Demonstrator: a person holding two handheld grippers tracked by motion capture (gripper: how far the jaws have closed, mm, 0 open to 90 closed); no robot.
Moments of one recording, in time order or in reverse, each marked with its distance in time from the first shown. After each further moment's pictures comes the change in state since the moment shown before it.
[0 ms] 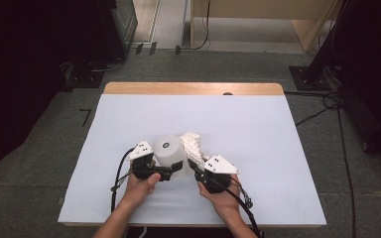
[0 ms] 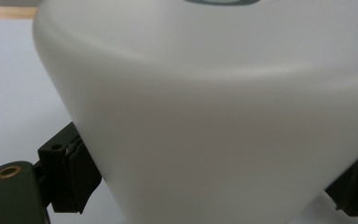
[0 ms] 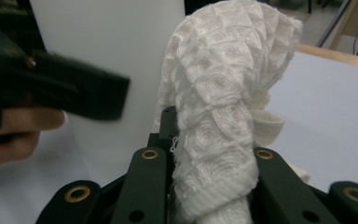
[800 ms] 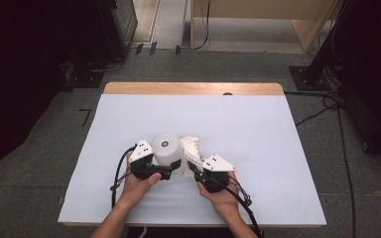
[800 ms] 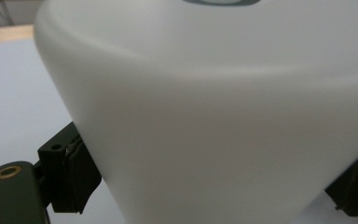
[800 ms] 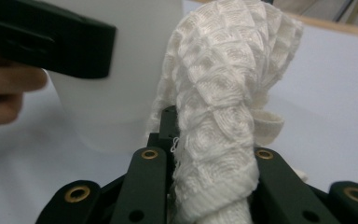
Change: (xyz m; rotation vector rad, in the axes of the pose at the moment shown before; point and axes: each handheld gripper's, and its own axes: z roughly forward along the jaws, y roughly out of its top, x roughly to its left) left arm -0.006 0.007 -0.007 -0.009 0.151 0.125; right arm -0.008 -0.015 0.015 0.087 0.013 0.023
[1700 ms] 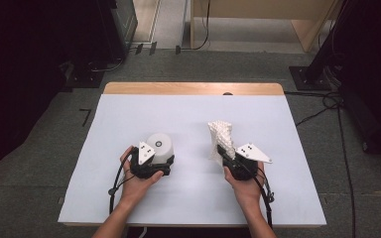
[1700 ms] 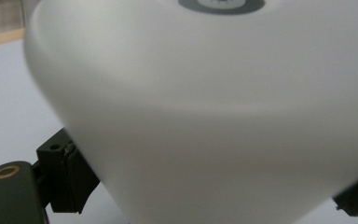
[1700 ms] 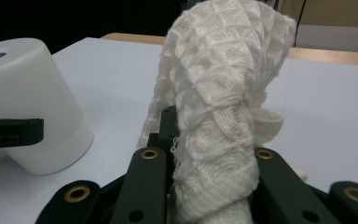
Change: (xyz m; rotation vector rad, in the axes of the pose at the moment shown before) left arm 0.014 -0.023 0.014 0.080 0.262 -0.010; right arm -0.061 0.013 -0.042 -0.124 -0.168 0.139
